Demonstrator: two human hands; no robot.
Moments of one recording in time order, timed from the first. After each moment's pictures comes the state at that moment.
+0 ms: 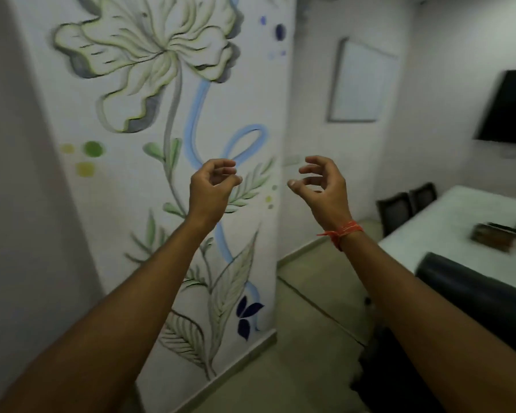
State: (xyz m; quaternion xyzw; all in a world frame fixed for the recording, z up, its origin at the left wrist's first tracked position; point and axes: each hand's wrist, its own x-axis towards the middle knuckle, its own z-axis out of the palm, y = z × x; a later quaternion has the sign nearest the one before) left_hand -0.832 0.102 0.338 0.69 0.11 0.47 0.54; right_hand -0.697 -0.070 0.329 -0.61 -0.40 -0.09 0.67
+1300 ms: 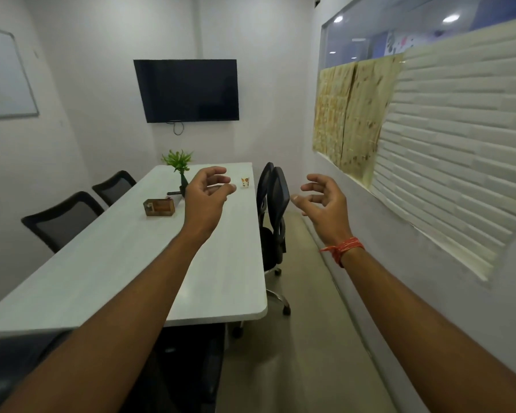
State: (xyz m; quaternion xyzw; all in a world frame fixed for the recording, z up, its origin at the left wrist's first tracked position) left_hand -0.423 -0.795 0.287 0.68 -0.17 0.17 0.69; right_hand -0.479 -1.011 0.258 -0.73 -0.01 -0.35 0.58
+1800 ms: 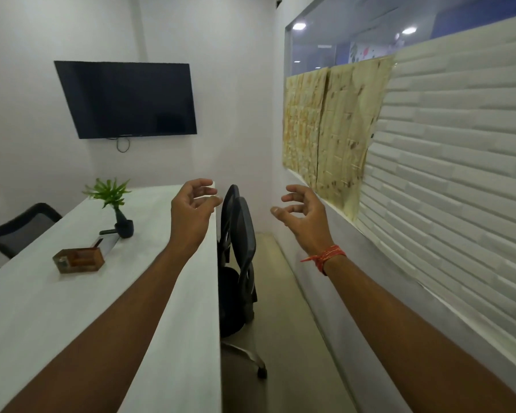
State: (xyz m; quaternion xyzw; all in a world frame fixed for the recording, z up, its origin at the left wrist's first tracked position) left_hand -0.086 -0.989 0.286 0.70 -0.19 0.17 0.67; right_hand -0.169 -1.189 0.272 -0.75 0.01 -0.35 0.57
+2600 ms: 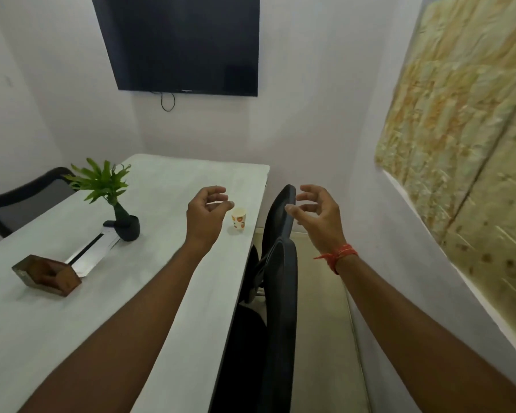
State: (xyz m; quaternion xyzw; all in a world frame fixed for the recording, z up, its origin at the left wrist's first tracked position) left_hand 0.478 -1.107 0.186 0.73 -0.01 0.17 0.66; right_hand 0.450 -1.333 0.194 -0.77 -0.06 -0.20 0.60
